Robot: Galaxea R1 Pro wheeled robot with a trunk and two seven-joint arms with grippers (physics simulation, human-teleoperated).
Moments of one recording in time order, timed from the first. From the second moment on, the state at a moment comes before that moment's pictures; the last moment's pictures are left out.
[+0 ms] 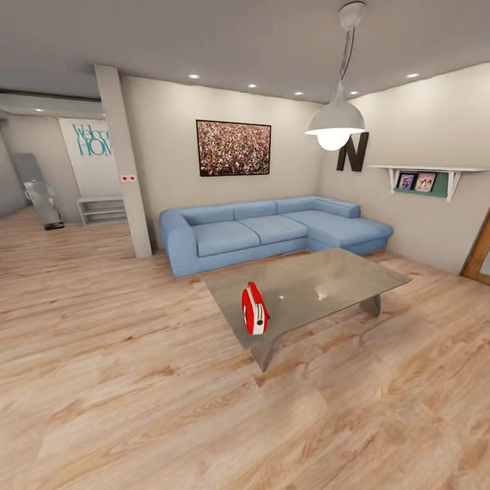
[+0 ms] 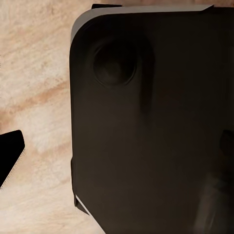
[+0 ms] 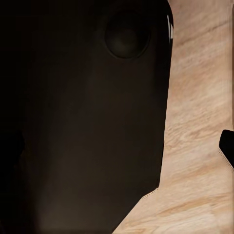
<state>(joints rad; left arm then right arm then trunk) 0.00 0.00 0.01 -0.04 0.03 -0.01 0.00 0.00 0.00 0.00 0.00 0.00 0.00 -0.01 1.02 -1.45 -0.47</state>
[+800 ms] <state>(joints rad) 0.00 0.00 0.01 -0.04 0.03 -0.01 0.00 0.00 0.00 0.00 0.00 0.00 0.00 -0.01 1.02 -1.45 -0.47</state>
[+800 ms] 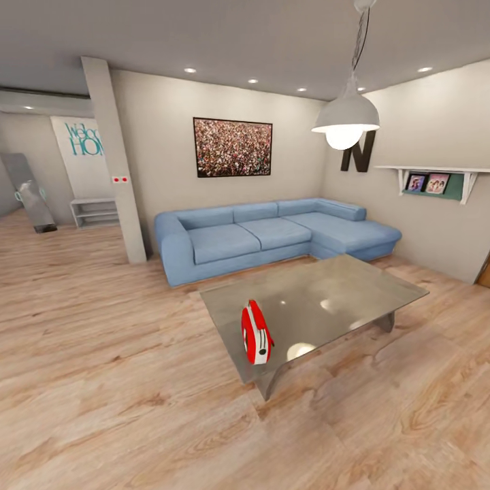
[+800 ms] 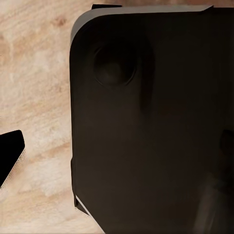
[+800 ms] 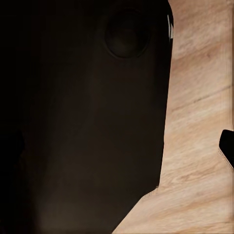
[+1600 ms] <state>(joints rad) 0.00 0.00 0.01 -0.04 0.03 -0.01 0.00 0.00 0.00 0.00 0.00 0.00 0.00 -0.01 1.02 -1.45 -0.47</state>
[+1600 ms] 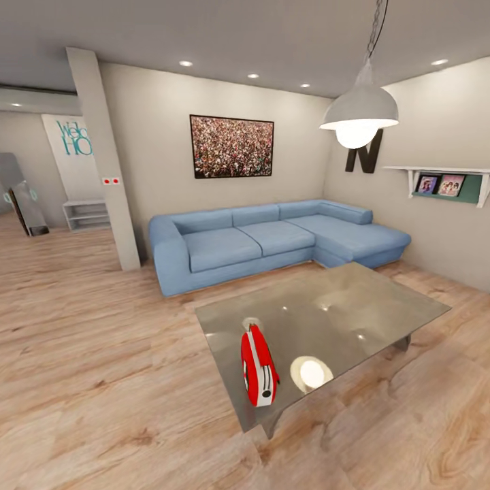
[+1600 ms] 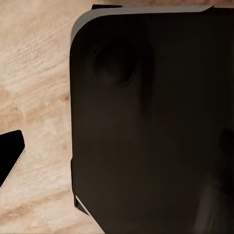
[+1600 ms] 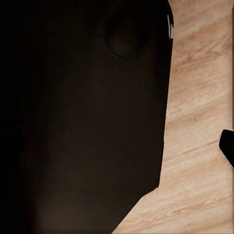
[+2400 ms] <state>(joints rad) 0.00 0.00 0.01 -0.04 0.03 -0.01 0.00 0.00 0.00 0.00 0.00 0.00 0.00 -0.01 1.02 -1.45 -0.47</state>
